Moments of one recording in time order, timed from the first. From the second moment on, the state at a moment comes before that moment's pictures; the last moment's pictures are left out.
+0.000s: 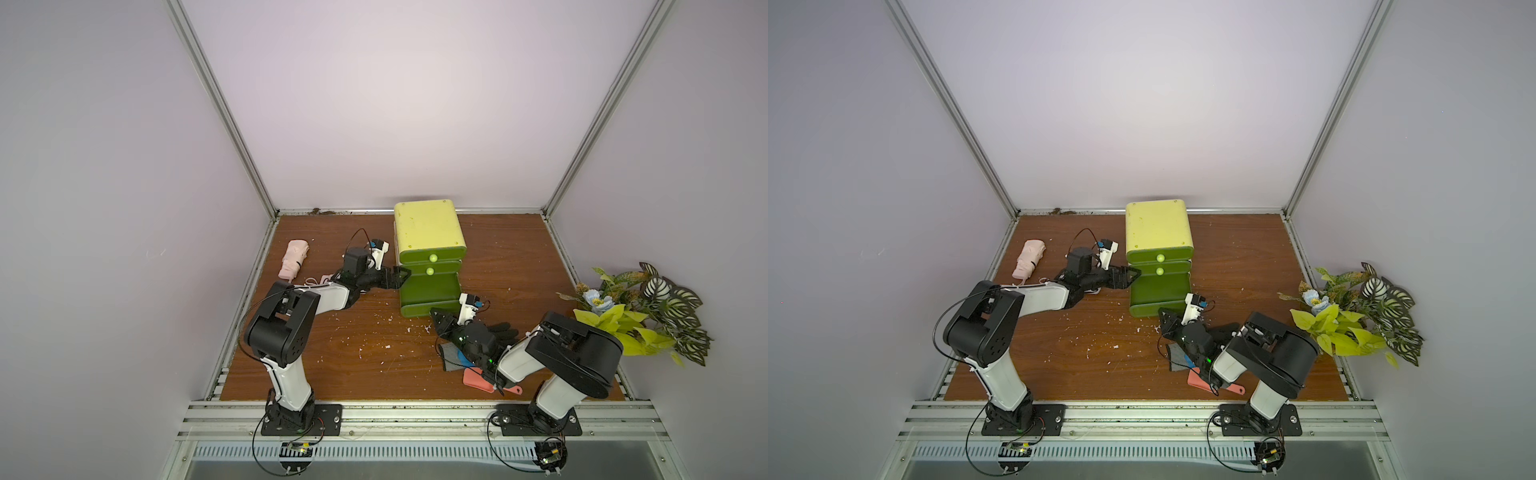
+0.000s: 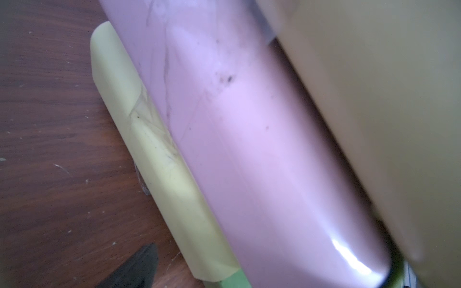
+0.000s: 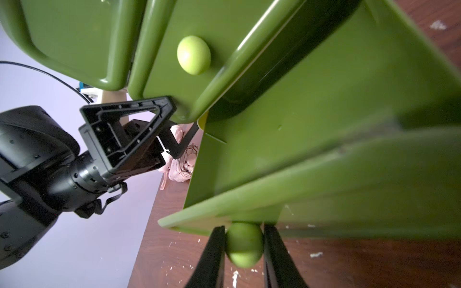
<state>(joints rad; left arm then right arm) -0.37 1.79 0.86 0.43 0.52 -0.39 0.91 1.65 0.22 1.15 0.30 1.05</state>
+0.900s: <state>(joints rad) -0.37 1.60 0.77 0.36 0.40 -0.51 0.97 1.22 0.25 0.59 0.29 0.80</state>
